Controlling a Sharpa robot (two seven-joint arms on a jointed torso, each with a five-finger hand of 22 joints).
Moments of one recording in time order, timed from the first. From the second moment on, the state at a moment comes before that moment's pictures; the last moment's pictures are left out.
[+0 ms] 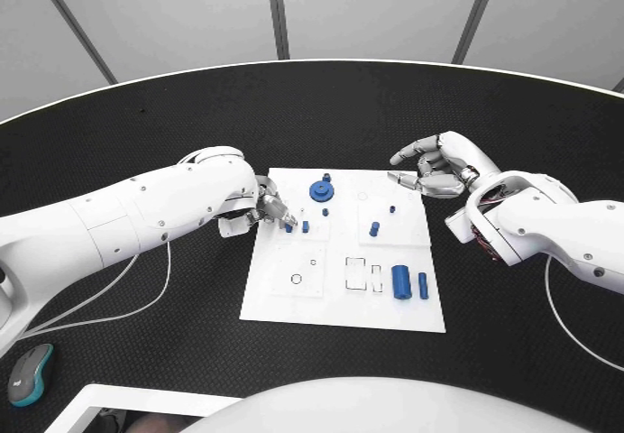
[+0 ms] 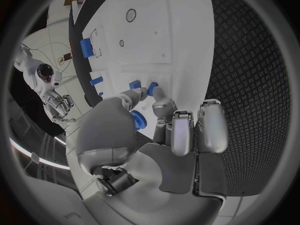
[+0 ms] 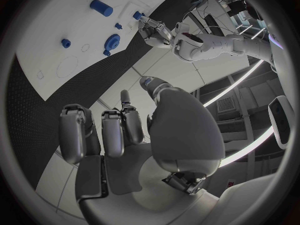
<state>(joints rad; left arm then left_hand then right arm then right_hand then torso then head) 1.25 -0.53 -0.07 1.16 -1.01 0.25 -0.65 1.03 -0.25 0.60 0.19 0.36 0.93 0.01 0.70 0.88 1.34 -0.05 1.16 0.90 1.46 -0.10 1.54 1.31 0.08 1.44 0.00 1.41 1.27 1.22 -0.97 -0.07 1.65 -0.94 -0.59 0.03 1.26 -0.22 0.40 0.21 0.39 0.89 0.16 0.24 0.38 1.44 0.07 1.41 1.31 1.46 0.00 1.53 1.31 0.02 1.47 0.10 1.44 1.31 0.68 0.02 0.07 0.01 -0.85</state>
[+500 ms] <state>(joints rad) 1.25 -0.54 -0.07 1.17 -1.01 0.22 -0.65 1.03 -0.25 0.49 0.26 0.35 0.94 0.01 0.71 0.87 1.34 -0.05 1.17 0.89 1.46 -0.10 1.54 1.31 0.08 1.44 0.00 1.41 1.27 1.22 -0.97 -0.07 1.65 -0.94 -0.59 0.03 1.26 -0.22 0.40 0.21 0.39 0.89 0.16 0.24 0.38 1.44 0.07 1.41 1.31 1.46 0.00 1.53 1.31 0.02 1.47 0.10 1.44 1.31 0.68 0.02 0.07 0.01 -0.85</state>
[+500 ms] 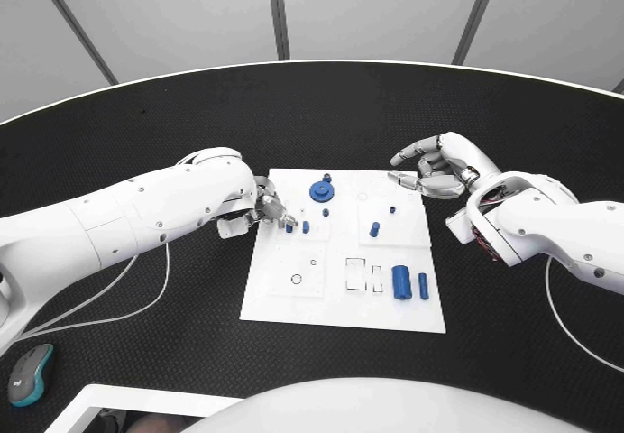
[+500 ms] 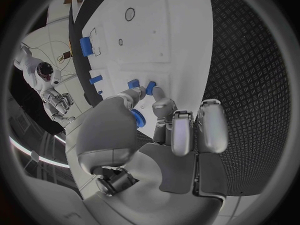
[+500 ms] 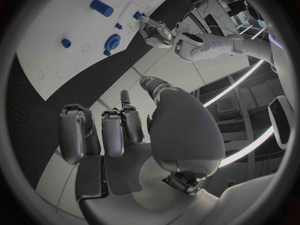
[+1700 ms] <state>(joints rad) 1.26 -0.59 -0.06 1.24 -0.91 -0.04 -0.18 1.36 -0.21 0.53 0.19 0.25 0.66 0.16 0.59 0.74 0.90 0.08 0.92 0.55 1.39 0.00 1.36 1.20 0.17 1.13 0.09 1.01 0.70 1.22 -0.96 -0.07 1.62 -0.94 -0.59 0.03 1.26 -0.22 0.39 0.22 0.39 0.89 0.16 0.24 0.38 1.44 0.07 1.41 1.31 1.46 0.00 1.53 1.31 0.02 1.47 0.10 1.44 1.31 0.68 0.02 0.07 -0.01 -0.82</state>
